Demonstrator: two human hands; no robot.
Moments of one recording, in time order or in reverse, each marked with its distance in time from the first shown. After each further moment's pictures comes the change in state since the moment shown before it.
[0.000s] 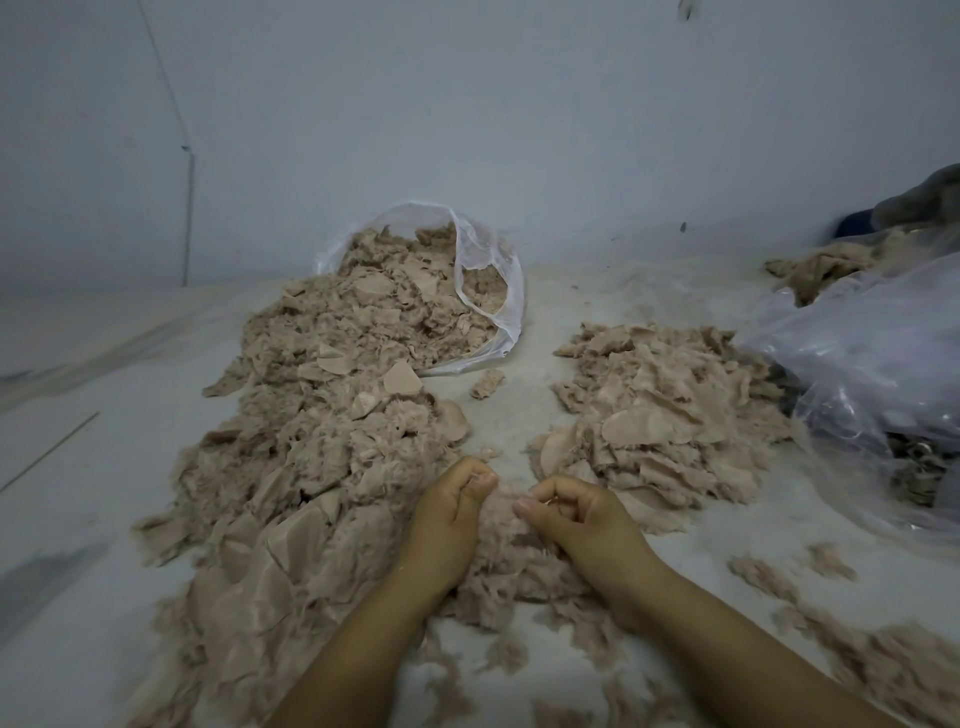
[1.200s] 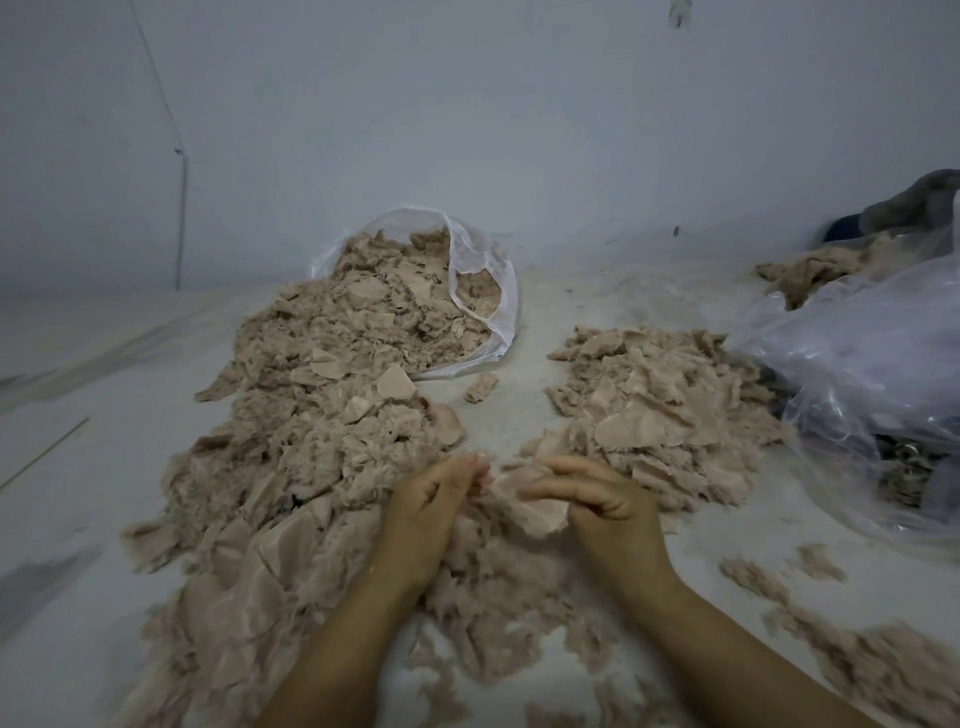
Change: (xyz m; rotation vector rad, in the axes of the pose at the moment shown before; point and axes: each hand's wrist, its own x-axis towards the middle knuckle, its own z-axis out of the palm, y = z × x) left_hand -0.003 0.013 -0.014 -0.213 0.022 -0.104; right_hand -0.002 -0.001 -0.009 -0.151 0.240 -0.445
